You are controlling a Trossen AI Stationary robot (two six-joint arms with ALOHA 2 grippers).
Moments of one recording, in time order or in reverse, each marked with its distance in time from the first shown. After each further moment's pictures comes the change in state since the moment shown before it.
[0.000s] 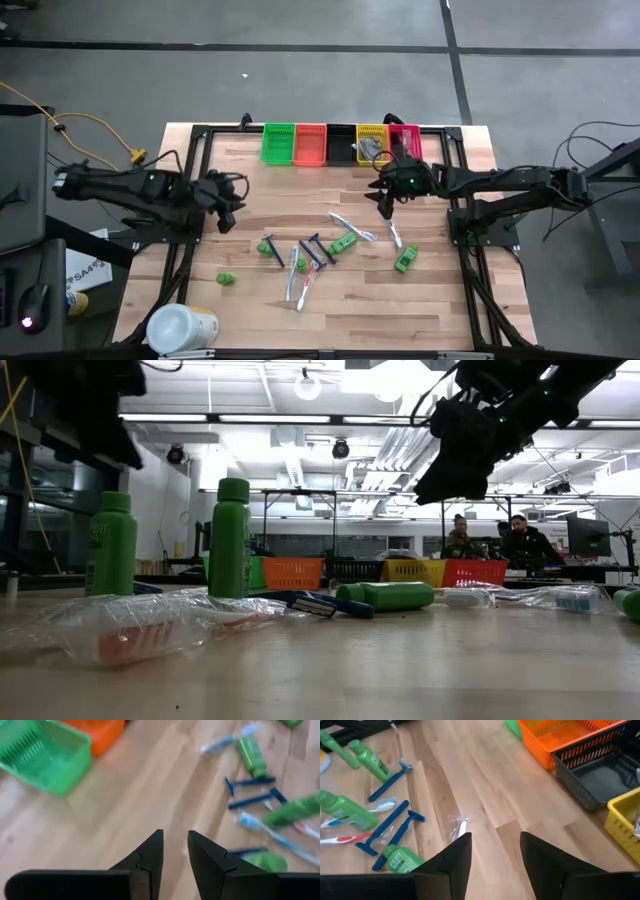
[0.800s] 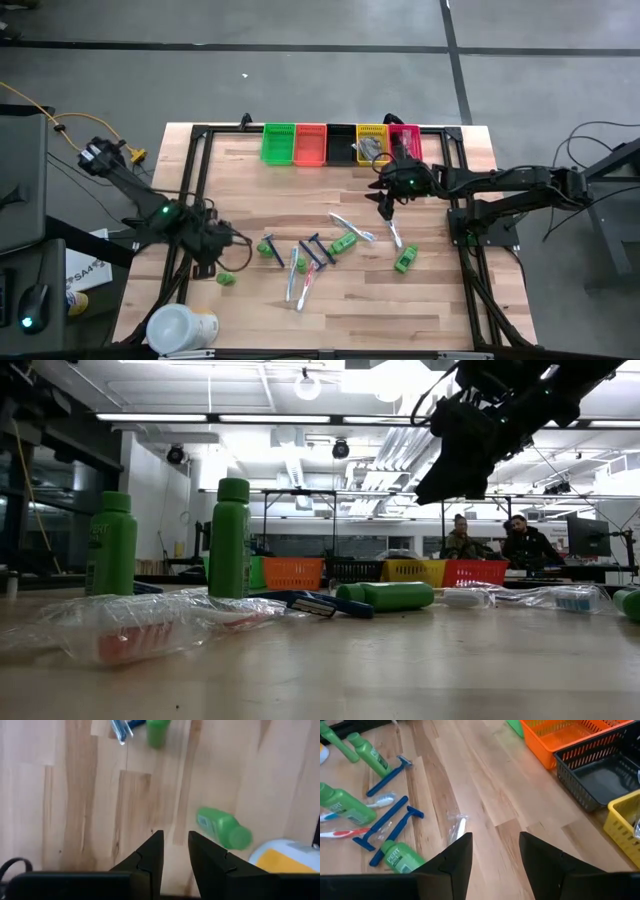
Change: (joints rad) left arm -0.530 0.386 0.246 -0.345 0.219 -0.289; right arm 0.007 0.001 0.000 -0.006 0.010 -0.027
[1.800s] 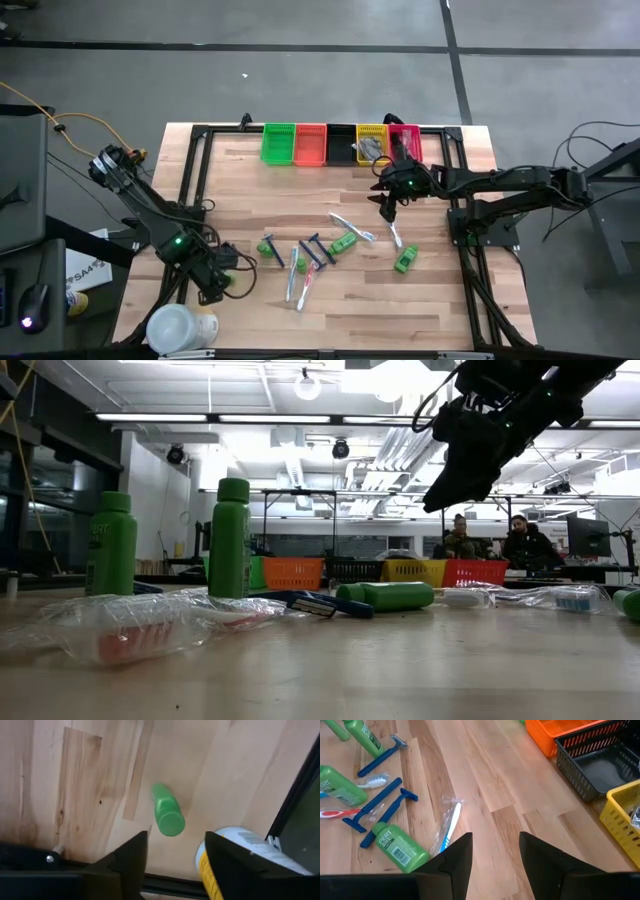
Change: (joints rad) left arm -0.124 0.254 0.140 0.012 0.120 -0.283; right arm 0.000 0.000 0.000 -0.062 0.000 -0.048
